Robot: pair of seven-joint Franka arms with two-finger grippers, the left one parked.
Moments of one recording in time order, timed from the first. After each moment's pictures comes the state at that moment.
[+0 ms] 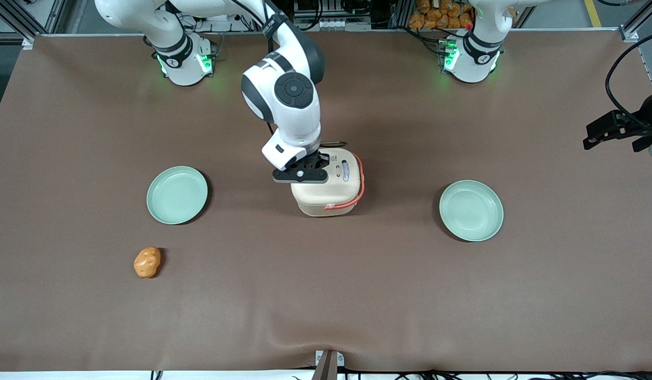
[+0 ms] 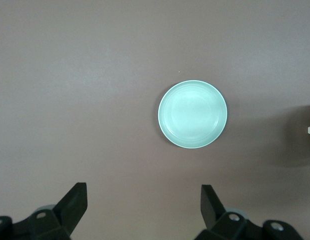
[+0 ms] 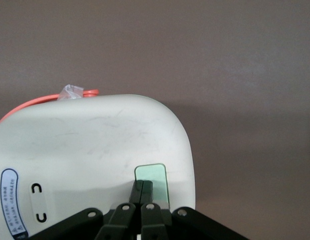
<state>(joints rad) 0.87 0.49 -0.15 -1.56 0.08 2.05 0.75</state>
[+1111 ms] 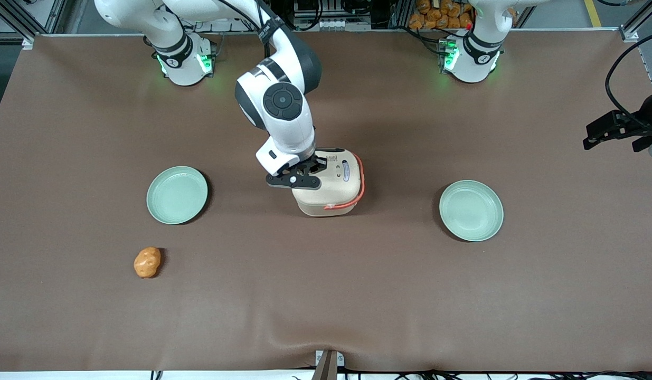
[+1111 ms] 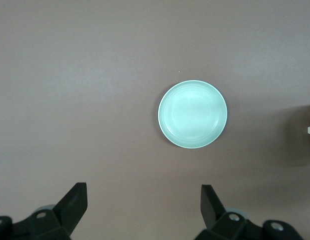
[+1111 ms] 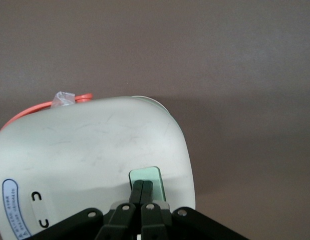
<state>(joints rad) 0.86 0.50 -0.16 -1.52 0.13 2.01 0.76</state>
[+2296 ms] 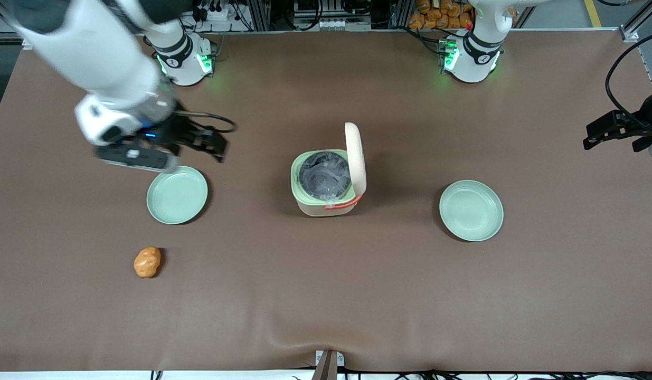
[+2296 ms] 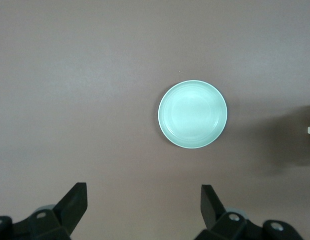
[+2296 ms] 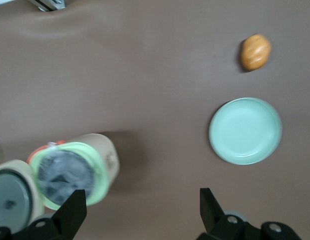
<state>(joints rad) 0.55 0.23 -0.23 -1.26 0.12 1.50 0.50</state>
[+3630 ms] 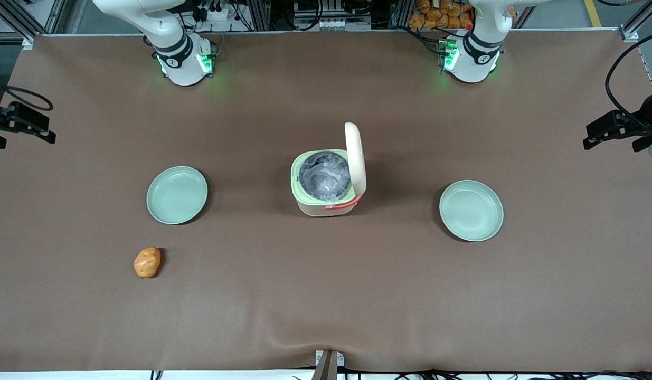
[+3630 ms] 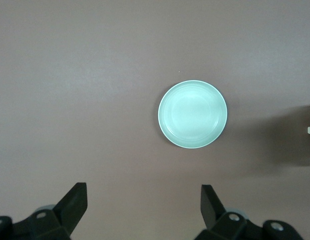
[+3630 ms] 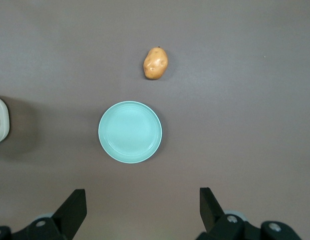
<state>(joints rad) 0.21 0.00 -0.29 -1.51 0.02 1.50 -0.20</state>
